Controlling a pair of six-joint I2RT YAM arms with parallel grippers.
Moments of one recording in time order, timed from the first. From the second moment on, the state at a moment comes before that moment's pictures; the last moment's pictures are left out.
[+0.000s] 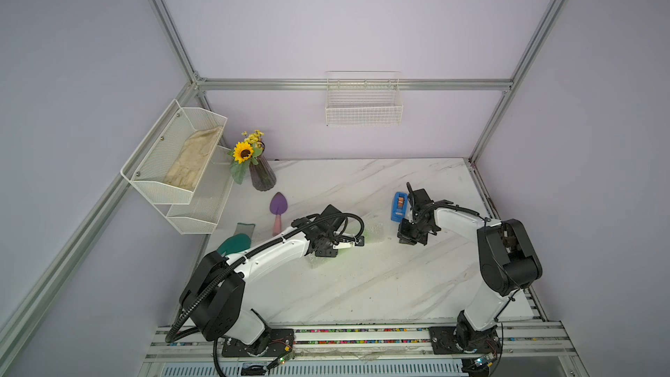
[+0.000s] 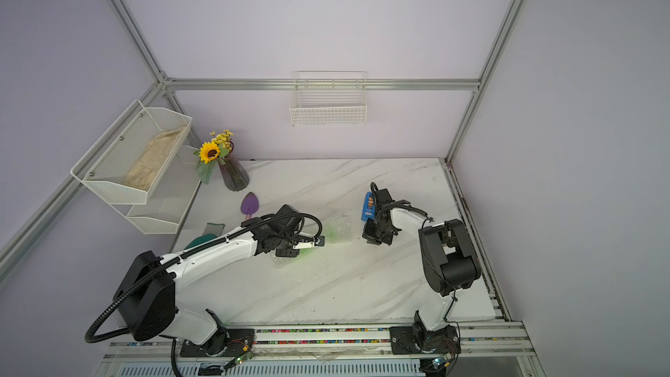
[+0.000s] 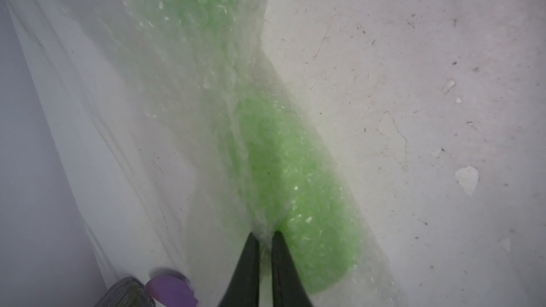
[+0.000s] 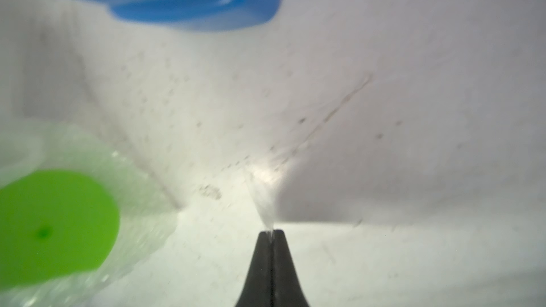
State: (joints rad) left arm -0.70 1.49 1.03 -0.63 -0.14 0.98; right arm 0.28 1.71 1.07 -0.67 -0.29 0.60
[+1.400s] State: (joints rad) left arm -0.70 1.31 0.71 -0.14 -0.01 1.07; right arm 0.53 1.89 1.23 -0.38 -0.90 0.50
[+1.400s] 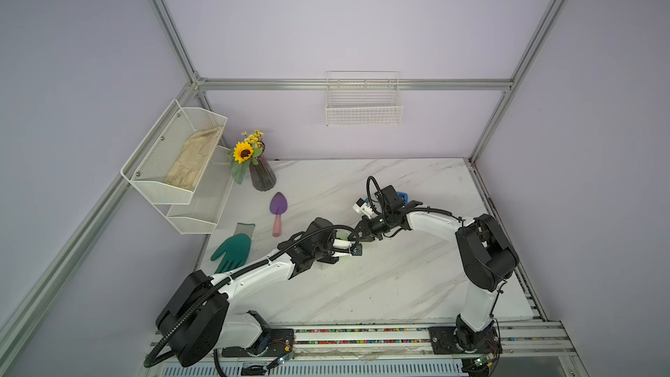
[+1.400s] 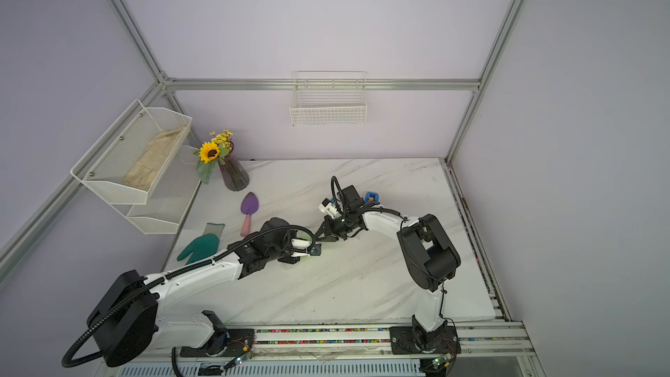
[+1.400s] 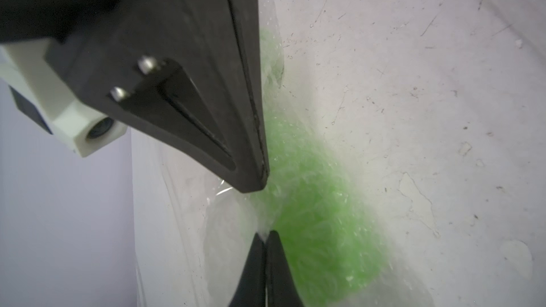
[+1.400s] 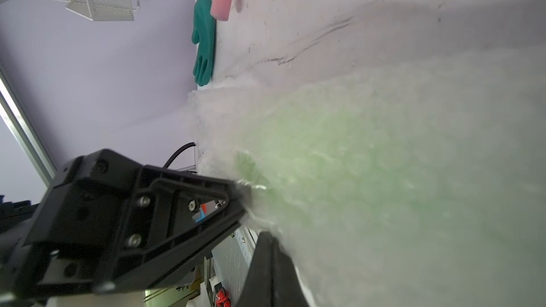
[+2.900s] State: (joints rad) left arm -0.69 1.30 0.70 -0.14 0.05 1.09; right arm 0.57 2.04 1.52 -0.71 -0.60 0.50
